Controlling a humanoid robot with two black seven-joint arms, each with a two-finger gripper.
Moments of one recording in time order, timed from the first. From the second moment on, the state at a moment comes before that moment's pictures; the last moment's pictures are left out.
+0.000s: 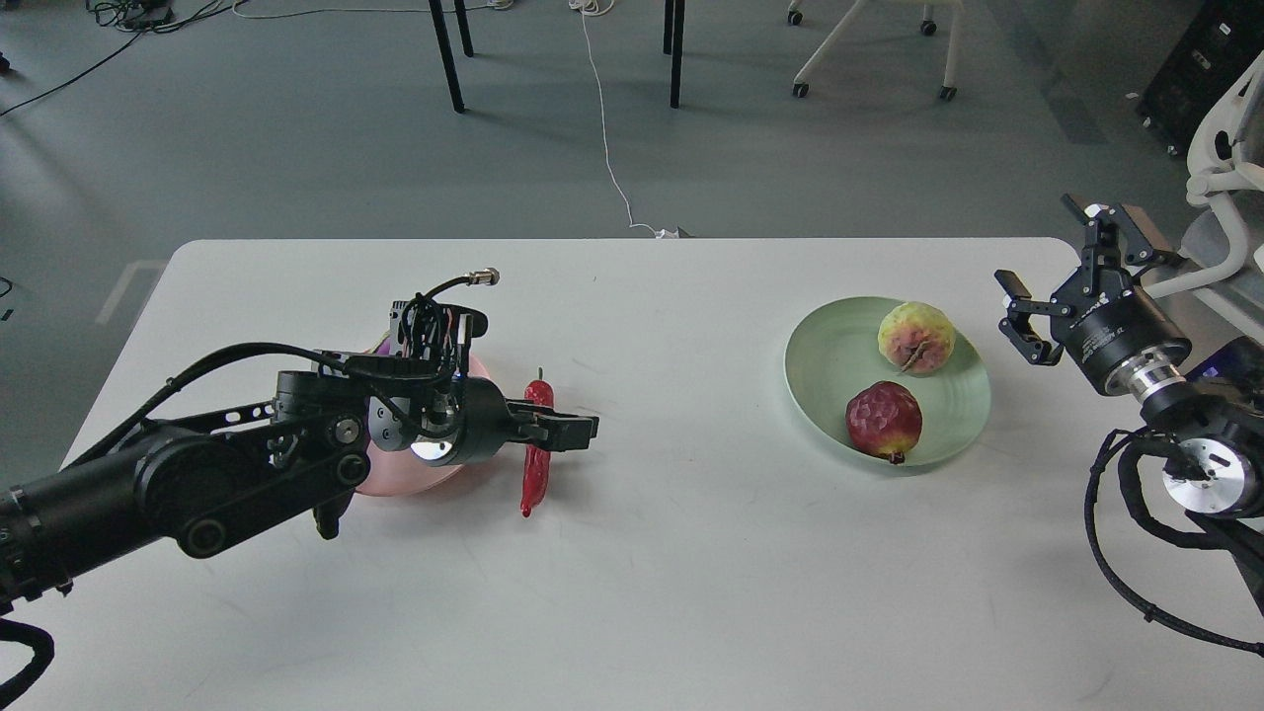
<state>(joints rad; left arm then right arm) -0.80 0.43 -0.34 -1.29 1.47 -0.43 0.15 0.60 -0.67 0.47 0.95 0.04 0.26 0.49</state>
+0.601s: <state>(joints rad) -0.77 0.43 -0.33 -1.26 1.47 -0.43 0.15 0.60 -0.67 0.47 0.95 0.04 0.26 0.49</state>
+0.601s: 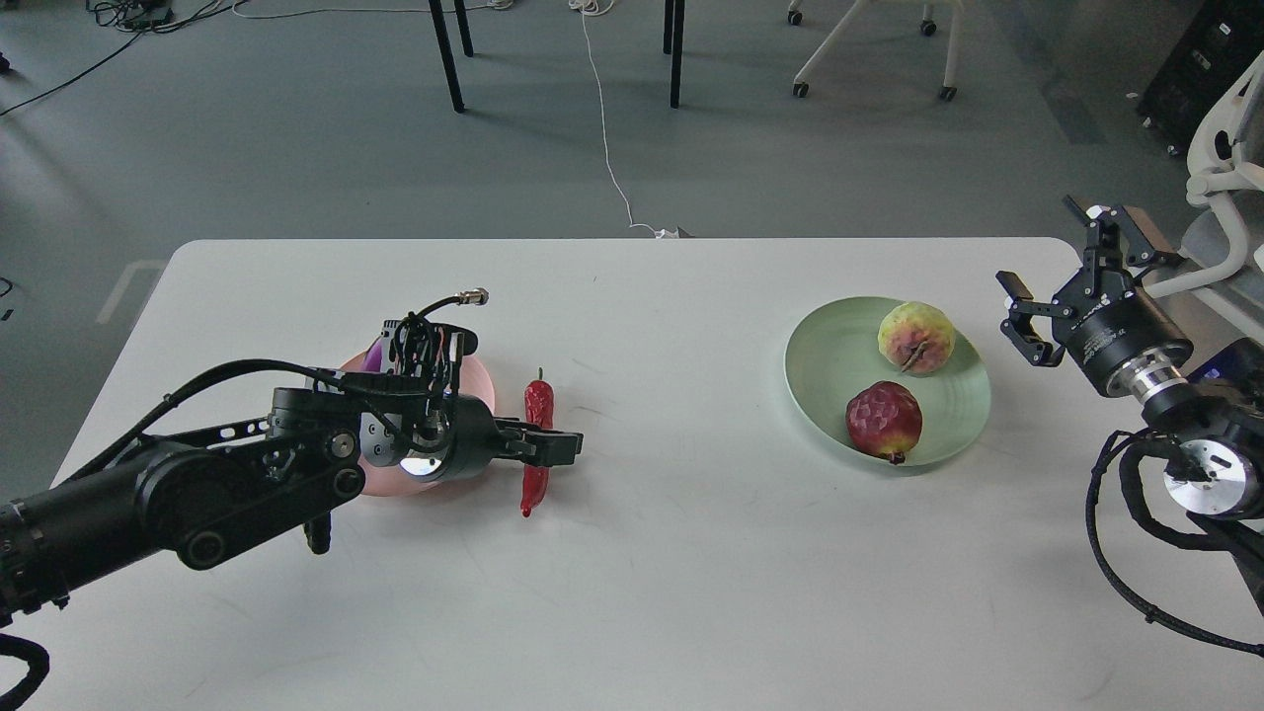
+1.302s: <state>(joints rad) -0.78 0.43 -0.29 -1.26 1.47 -0.43 0.18 0.59 -0.68 0.47 0.95 0.04 0.26 0.49</state>
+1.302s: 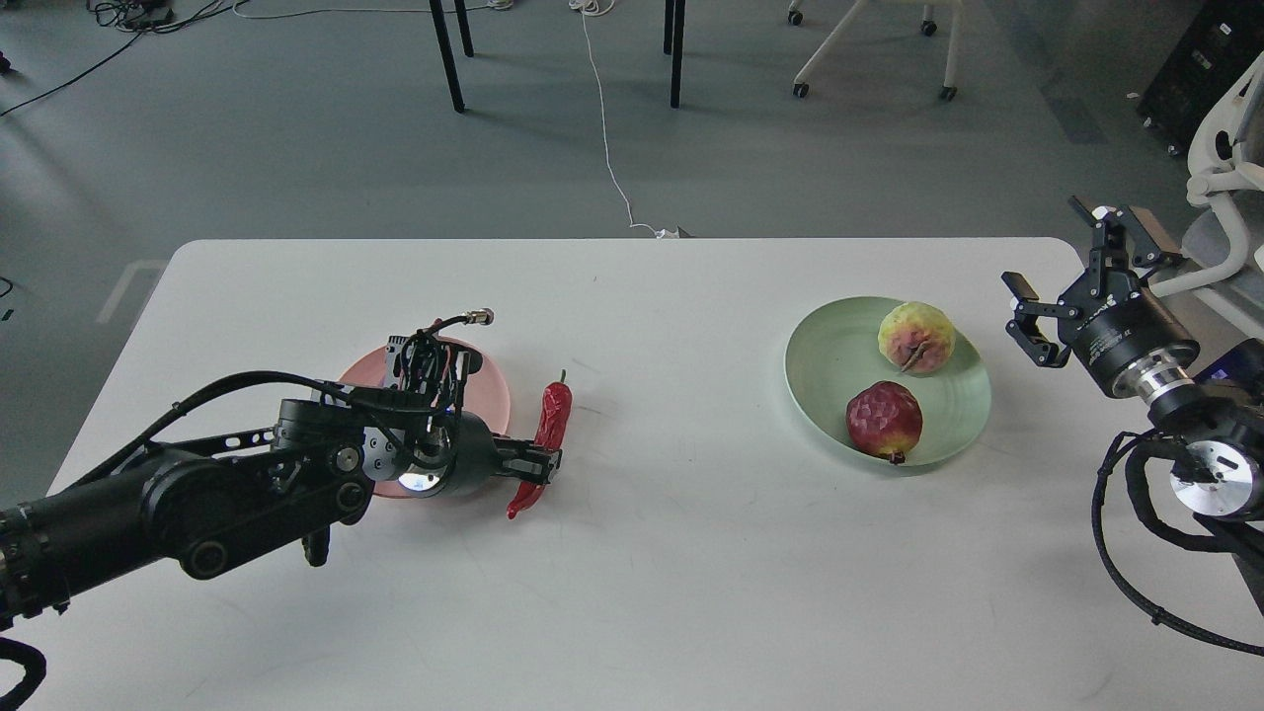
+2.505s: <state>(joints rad) -0.79 0.73 -0.43 -1.38 1.32 -0.49 0.05 0.59 -0.68 0.47 0.95 0.04 0.26 0.49</state>
